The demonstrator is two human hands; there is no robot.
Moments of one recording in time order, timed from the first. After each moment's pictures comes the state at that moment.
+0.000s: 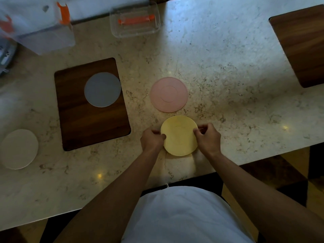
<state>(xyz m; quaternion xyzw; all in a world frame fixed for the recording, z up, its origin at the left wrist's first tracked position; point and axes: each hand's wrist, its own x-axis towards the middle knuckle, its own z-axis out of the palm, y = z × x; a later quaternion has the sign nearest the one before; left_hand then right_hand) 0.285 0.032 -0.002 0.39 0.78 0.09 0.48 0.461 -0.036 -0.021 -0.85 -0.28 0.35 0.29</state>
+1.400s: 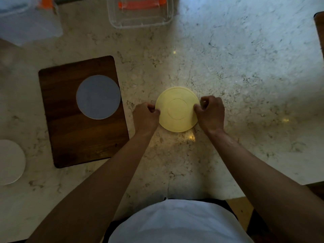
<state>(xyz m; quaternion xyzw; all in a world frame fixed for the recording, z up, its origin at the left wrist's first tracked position) 0.292 0.185 -0.026 0.52 0.74 0.13 0.39 0.488 0.137 -0.039 -0.86 -0.40 0.26 0.20</state>
